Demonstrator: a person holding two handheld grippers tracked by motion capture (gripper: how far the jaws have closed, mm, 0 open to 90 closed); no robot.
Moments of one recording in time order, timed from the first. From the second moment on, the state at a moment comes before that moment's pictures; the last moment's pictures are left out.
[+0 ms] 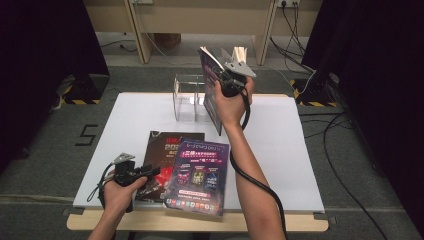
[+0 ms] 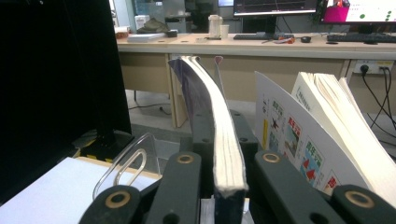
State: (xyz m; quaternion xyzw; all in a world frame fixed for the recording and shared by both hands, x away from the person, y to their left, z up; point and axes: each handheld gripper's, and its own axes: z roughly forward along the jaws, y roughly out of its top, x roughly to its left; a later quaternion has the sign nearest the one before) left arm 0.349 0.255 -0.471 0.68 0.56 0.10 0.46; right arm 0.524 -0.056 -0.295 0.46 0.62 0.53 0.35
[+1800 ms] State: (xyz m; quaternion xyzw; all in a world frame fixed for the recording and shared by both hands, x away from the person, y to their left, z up) left arm 0.349 0.257 -0.471 0.68 0.56 0.10 0.46; right arm 0.557 -0.045 -0.291 0.48 0.60 0.53 0.36
